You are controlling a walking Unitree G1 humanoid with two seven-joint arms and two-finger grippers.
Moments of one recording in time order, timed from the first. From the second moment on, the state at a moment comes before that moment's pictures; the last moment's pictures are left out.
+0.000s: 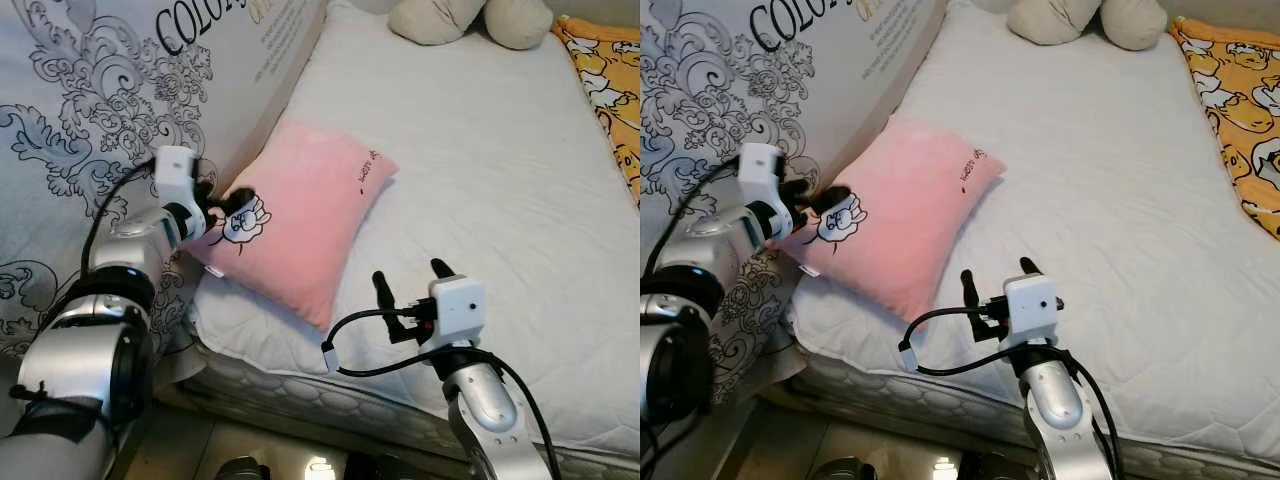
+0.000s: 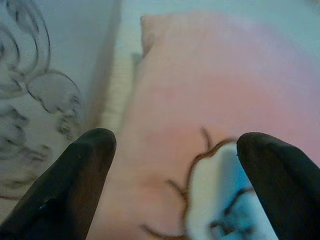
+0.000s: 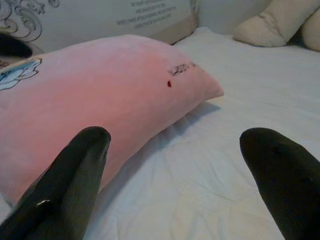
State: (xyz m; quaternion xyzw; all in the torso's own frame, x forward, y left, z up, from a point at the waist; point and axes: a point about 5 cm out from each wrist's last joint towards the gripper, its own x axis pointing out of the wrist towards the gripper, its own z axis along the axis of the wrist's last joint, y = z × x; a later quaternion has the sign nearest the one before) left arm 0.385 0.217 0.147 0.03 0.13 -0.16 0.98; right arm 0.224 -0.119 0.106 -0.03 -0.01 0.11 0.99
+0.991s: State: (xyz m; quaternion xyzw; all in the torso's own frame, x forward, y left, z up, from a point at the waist) left arm 0.392 0.215 0.164 0.12 0.04 -0.10 0.99; right arm 0.220 -0.123 0.102 -0.03 0.00 0.10 0.99
